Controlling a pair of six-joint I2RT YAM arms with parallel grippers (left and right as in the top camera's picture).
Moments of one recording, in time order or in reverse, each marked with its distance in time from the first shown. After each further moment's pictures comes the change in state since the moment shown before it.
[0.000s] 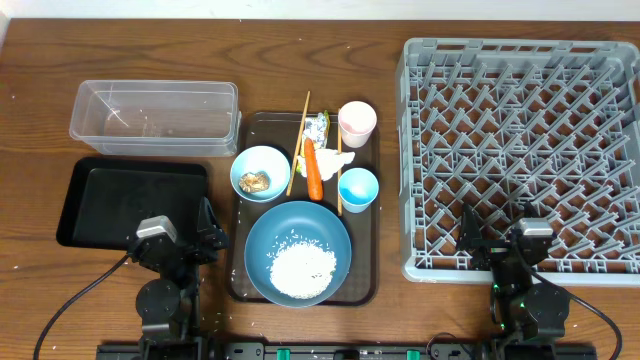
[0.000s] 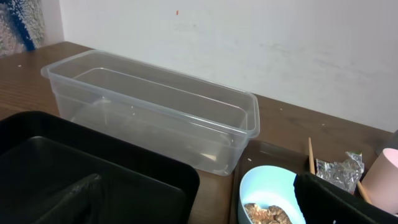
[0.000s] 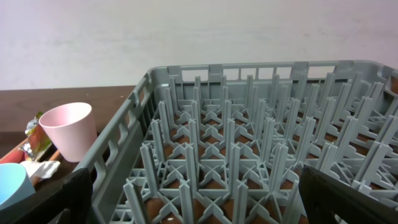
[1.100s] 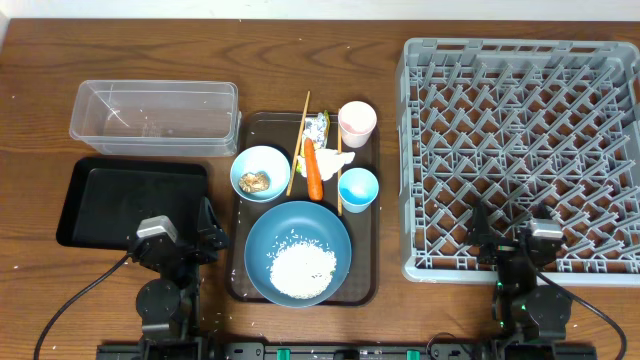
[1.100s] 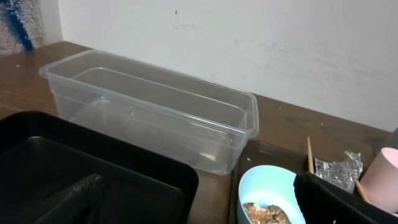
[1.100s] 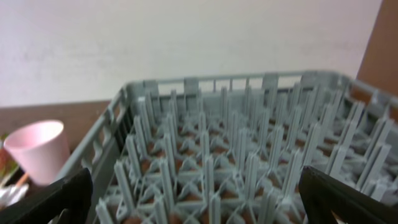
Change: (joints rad) left arm 0.000 0.000 0.000 0.000 0.006 0.000; right arm 0.000 0.000 0.000 0.059 0.109 0.000
